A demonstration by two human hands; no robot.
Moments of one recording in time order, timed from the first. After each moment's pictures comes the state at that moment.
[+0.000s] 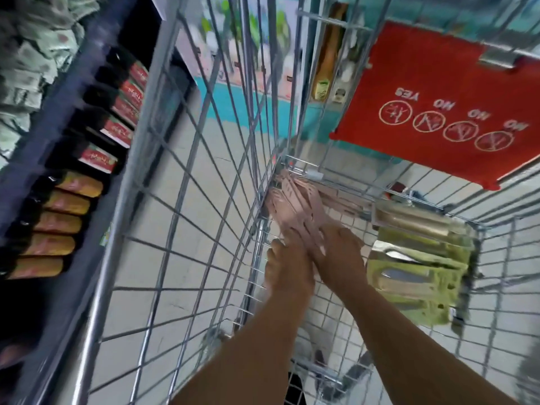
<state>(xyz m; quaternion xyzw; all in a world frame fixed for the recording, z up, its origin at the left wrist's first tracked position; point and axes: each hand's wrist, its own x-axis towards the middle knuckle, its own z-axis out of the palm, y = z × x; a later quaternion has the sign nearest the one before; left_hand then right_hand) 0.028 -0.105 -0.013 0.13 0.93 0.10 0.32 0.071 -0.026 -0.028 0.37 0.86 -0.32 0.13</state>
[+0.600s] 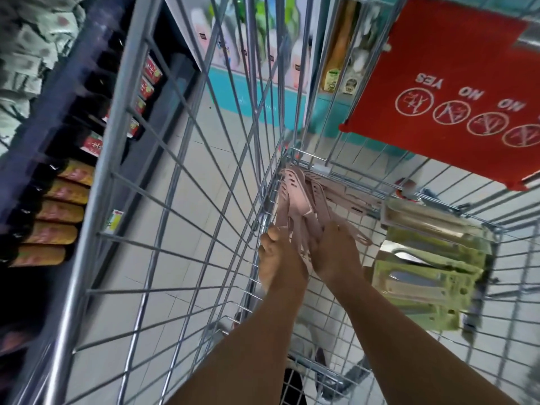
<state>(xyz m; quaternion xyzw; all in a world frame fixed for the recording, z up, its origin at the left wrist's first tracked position) 0.022 -0.111 -0.029 0.06 0.94 0.12 0.30 0.049 -0.032 -0.037 0.42 0.84 -0.31 0.15</state>
